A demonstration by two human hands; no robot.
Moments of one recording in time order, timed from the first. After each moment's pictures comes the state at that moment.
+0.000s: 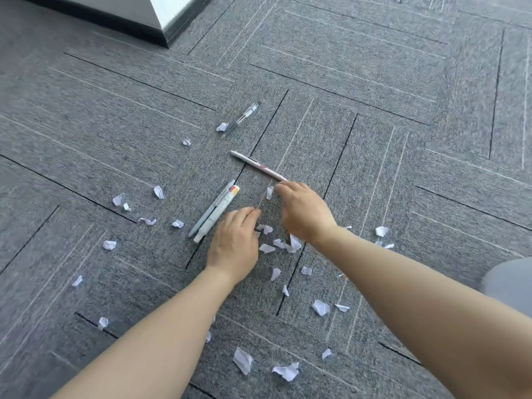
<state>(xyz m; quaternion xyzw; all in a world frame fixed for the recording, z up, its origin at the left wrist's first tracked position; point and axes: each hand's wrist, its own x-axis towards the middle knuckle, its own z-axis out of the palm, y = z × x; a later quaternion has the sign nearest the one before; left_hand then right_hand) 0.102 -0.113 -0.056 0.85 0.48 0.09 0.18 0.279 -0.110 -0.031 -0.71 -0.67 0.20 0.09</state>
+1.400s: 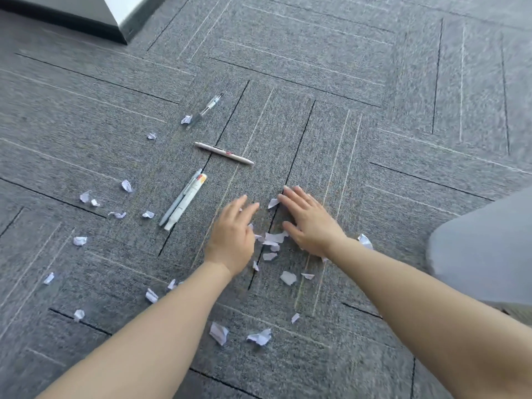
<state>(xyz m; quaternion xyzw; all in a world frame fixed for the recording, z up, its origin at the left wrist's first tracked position) 0.138 -0.154 -0.045 0.84 0.45 0.11 0.27 0.337 -0.207 -0.050 -0.70 -0.67 0.25 0.04</state>
